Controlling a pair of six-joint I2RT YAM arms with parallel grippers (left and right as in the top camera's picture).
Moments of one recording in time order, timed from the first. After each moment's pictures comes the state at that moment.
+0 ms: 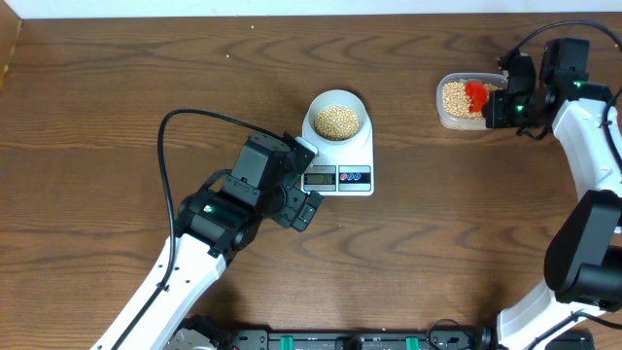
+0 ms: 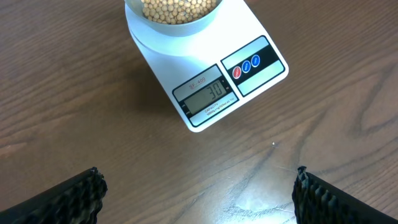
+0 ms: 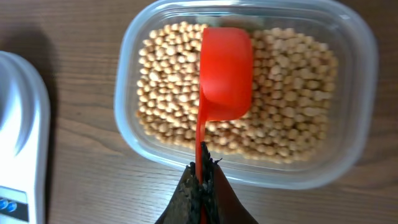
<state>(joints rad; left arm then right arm) -0.51 1.18 0.98 -0.75 0.05 0.09 -0.17 1.86 1.43 -0.71 -0.35 -0.16</state>
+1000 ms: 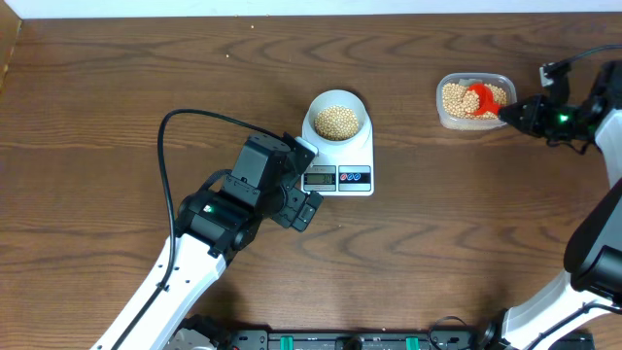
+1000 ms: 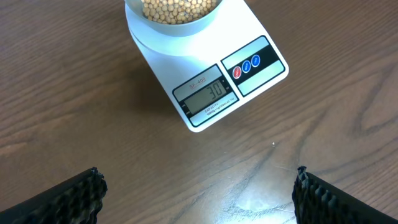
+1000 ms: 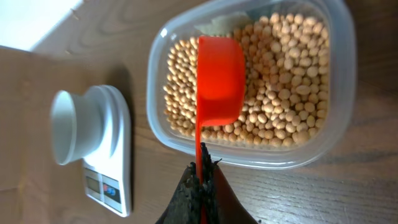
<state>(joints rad) -0.51 1.18 0.98 -0.75 0.05 0.09 -0.41 1.92 1.42 -0.72 -0.81 -0.11</state>
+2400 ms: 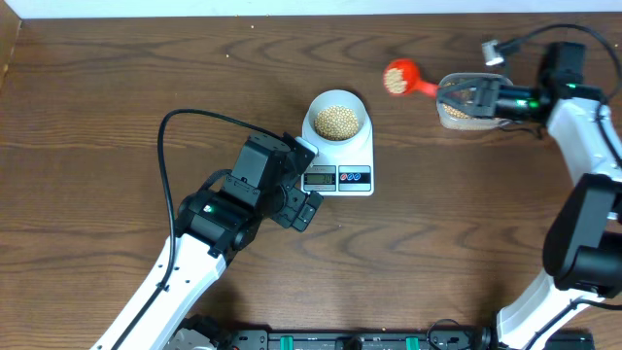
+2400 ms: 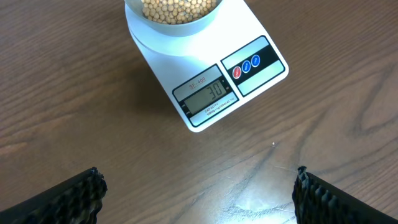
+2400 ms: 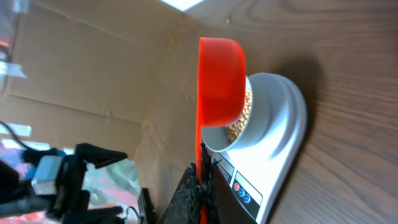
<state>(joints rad) -0.51 1.18 0.98 -0.75 0.05 0.09 -0.16 1.92 1.42 -0.59 -1.27 -0.01</state>
